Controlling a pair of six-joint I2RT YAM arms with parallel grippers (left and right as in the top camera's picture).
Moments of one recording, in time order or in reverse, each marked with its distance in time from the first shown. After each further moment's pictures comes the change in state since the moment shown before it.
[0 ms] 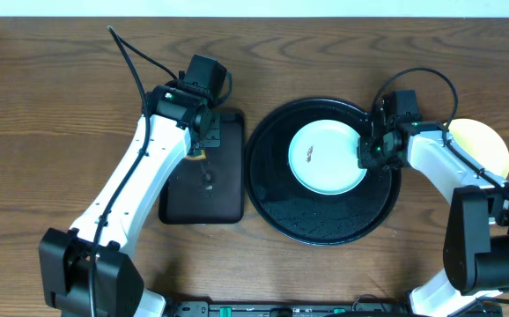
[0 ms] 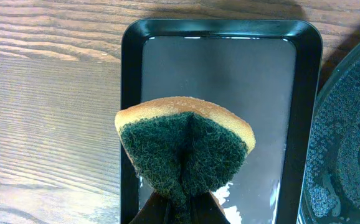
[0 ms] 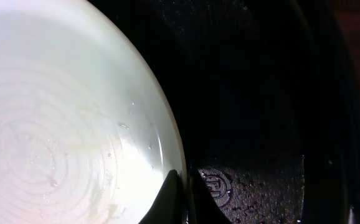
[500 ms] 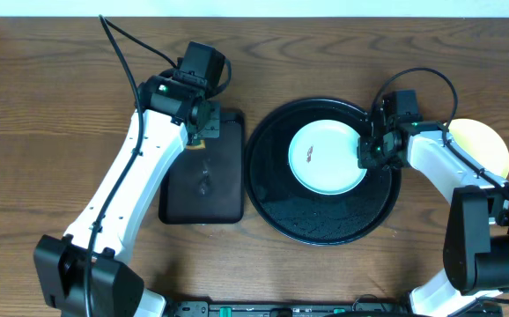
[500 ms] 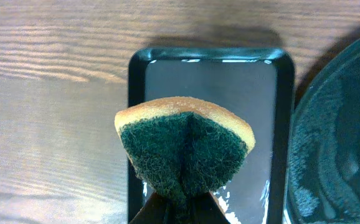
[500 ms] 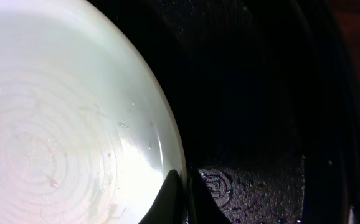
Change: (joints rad) left arm -0.005 0.000 0.105 -0.035 0.005 0.032; right arm 0.000 0.000 0.000 0.000 0.000 0.000
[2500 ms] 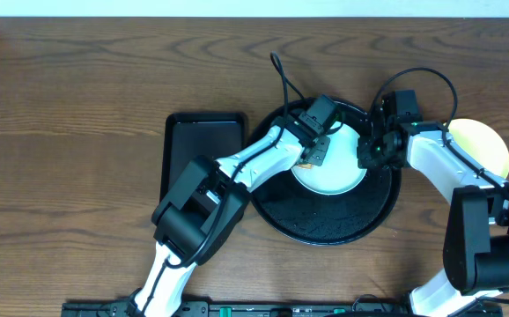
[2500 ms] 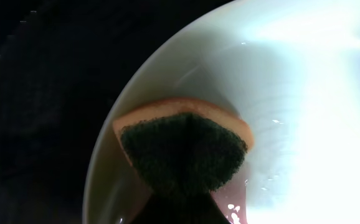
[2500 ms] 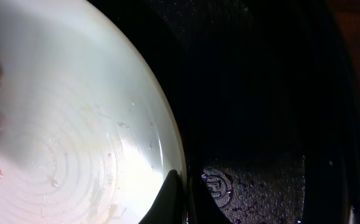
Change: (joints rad) left arm -0.395 0.523 0.007 0.582 0.211 -0.056; right arm 0.002 0.000 0.000 0.000 0.000 0.000
